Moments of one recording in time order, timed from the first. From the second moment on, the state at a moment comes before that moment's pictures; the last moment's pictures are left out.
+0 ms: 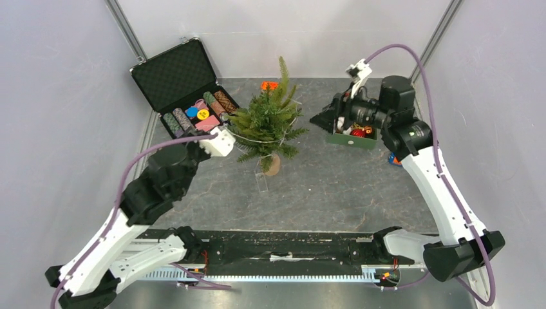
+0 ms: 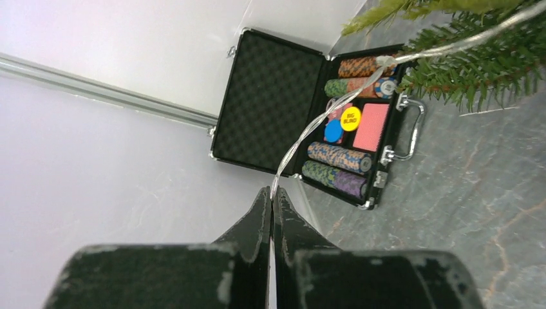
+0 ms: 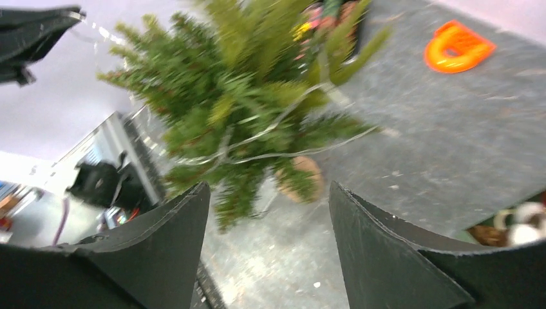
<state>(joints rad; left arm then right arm) -0.81 0.70 1.12 -0.64 -0.65 0.83 0.34 1.19 1.36 -0.46 -0.66 0.16</state>
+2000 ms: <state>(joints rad) -0.36 1.02 1.08 -0.29 -0.06 0.42 0.48 2.40 1.68 0.54 -1.01 0.22</state>
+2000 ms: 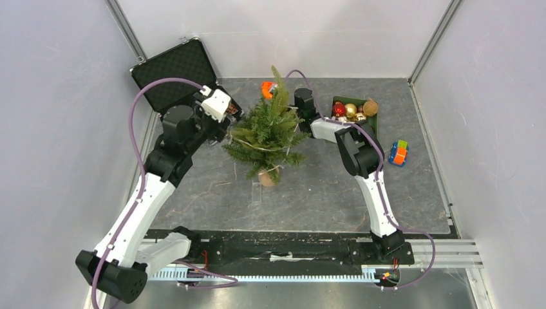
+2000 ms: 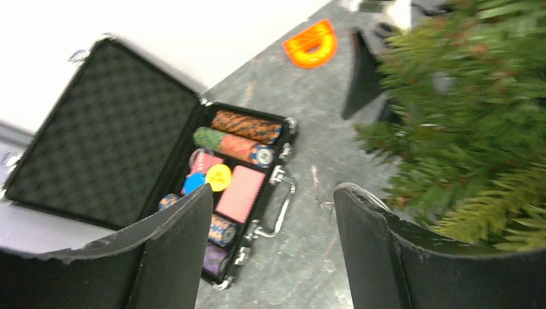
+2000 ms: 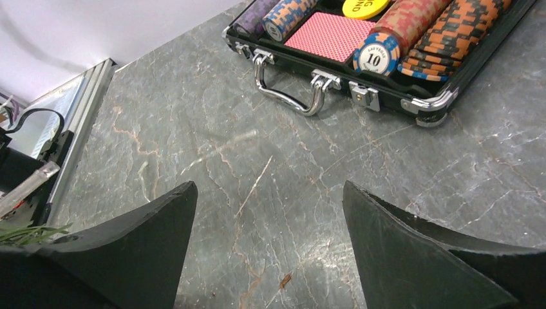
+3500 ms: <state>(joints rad) 0.13 1.09 1.09 -0.68 0.40 0.43 0.48 2.31 1.58 0.38 -1.01 0.08</state>
